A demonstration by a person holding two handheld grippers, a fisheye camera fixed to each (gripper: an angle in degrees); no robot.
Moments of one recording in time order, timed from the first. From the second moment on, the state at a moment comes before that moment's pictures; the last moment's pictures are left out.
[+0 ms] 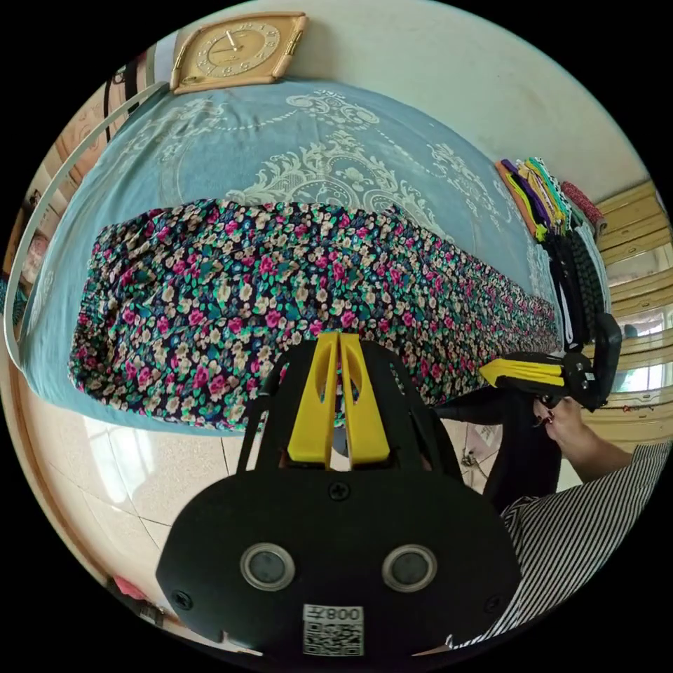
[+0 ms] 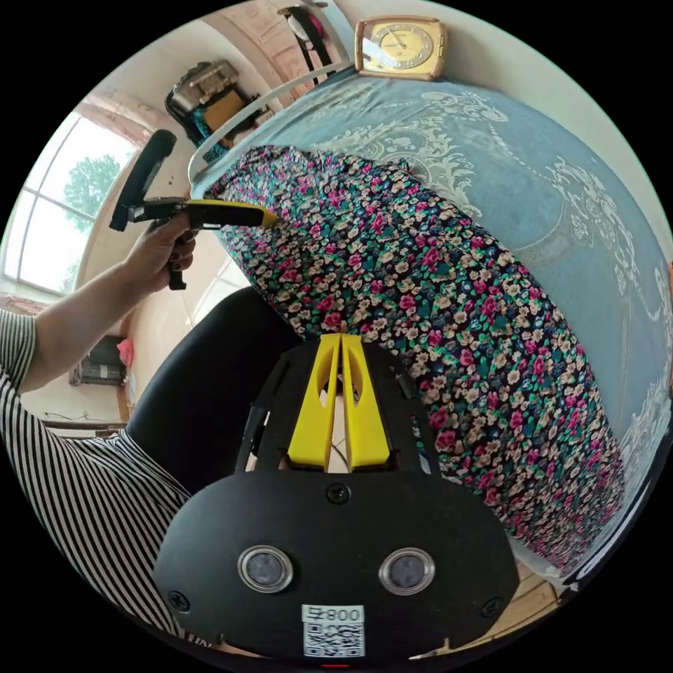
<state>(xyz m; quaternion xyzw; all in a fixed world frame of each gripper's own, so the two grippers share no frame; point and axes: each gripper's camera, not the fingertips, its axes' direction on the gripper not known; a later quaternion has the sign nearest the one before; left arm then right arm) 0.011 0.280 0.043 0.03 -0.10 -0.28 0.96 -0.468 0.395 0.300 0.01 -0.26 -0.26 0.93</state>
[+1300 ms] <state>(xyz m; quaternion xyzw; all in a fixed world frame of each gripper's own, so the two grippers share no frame) 0.339 -0.171 0.622 -0.17 0.00 0.24 0.96 0.156 0.729 0.451 0.17 -0.35 0.43 0.81</state>
